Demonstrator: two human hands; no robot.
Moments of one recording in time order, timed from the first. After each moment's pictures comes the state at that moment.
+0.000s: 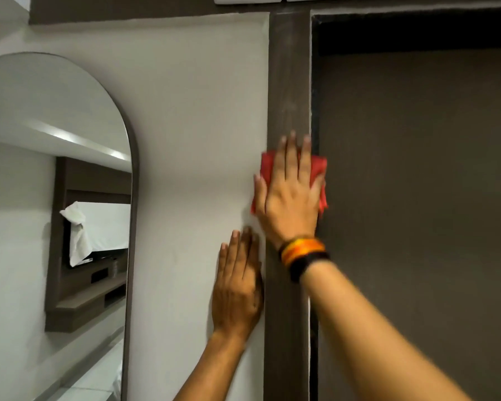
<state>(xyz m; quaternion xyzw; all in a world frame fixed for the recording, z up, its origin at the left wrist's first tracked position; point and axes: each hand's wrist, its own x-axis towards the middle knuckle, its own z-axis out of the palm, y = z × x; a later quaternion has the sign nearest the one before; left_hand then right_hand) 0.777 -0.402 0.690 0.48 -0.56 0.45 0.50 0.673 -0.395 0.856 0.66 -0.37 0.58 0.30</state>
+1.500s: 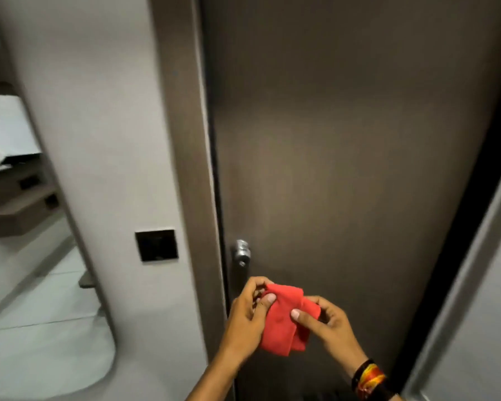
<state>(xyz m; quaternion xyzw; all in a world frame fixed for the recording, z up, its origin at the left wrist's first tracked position) 0.581 -0.194 0.440 0.49 -0.63 -0.30 0.52 0.387 -0.196 0.425 0.54 -0.43 0.52 -0.50</state>
